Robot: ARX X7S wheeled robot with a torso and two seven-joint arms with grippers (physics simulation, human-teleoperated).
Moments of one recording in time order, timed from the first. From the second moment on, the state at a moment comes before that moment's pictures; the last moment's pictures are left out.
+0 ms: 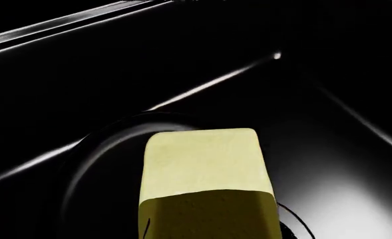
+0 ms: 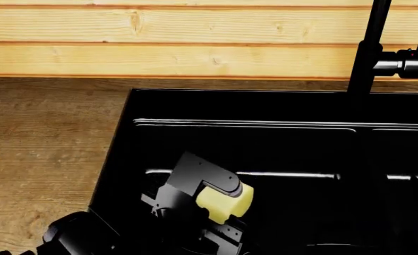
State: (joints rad) left arm -1.14 0.00 1.38 -0.80 -1.26 -0.39 -0.21; right arm 0.08 0.88 0.03 -0.66 1.05 0.46 0.51
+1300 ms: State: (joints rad) left arm -1.24 -0.64 1.38 0.11 -1.35 -0.03 -0.72; right arm 0.14 0.83 -0.03 -0.60 1.01 0.44 0.47
